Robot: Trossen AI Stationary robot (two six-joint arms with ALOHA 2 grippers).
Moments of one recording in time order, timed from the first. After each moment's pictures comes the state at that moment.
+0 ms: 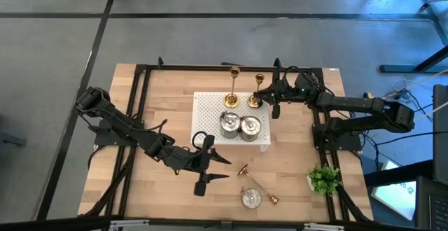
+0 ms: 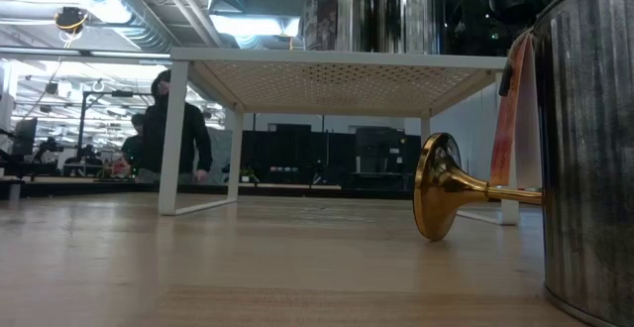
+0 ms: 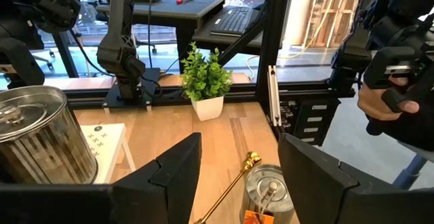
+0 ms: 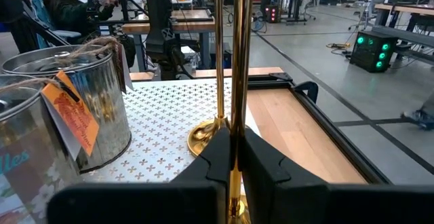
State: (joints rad) left arm -0.52 1.53 1.12 0.18 -0.40 -0.14; right arm -0.45 1.11 0.46 0.54 -0.40 -0.03
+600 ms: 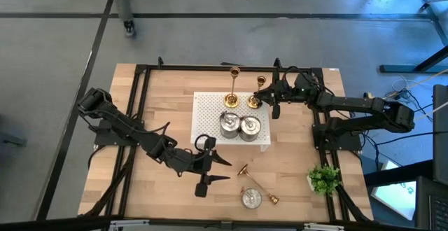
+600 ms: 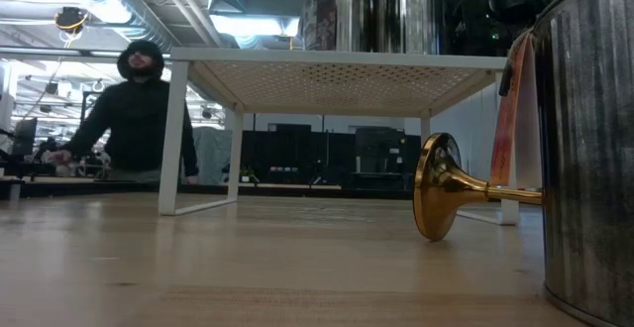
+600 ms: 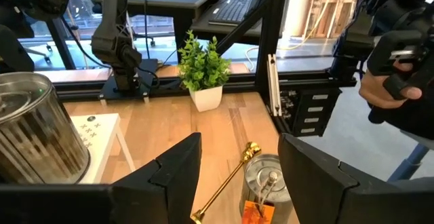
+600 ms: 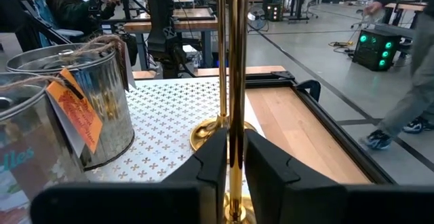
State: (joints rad) left arm -0.52 1.55 1.12 0.18 -0.39 -0.15; right arm -0.45 1.11 0.46 0.53 -0.40 -0.03
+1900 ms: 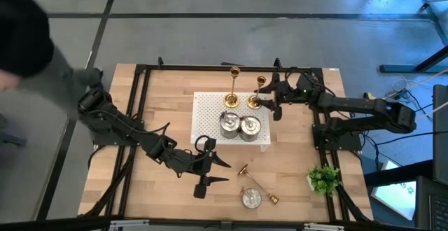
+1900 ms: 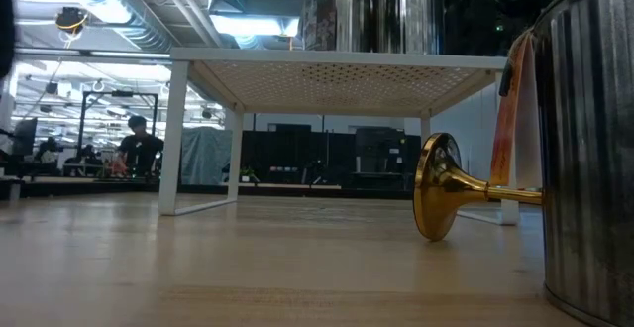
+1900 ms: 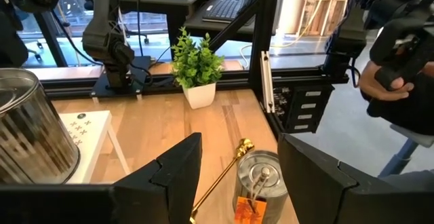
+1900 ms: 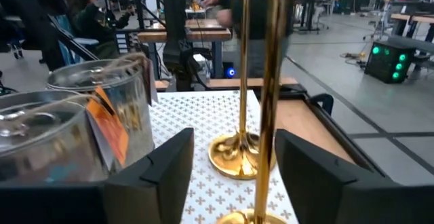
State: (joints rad) left arm -0.52 1.55 1.12 0.17 -0.37 -0.16; right arm -0.42 1.09 0.46 0.54 -0.42 -0.01
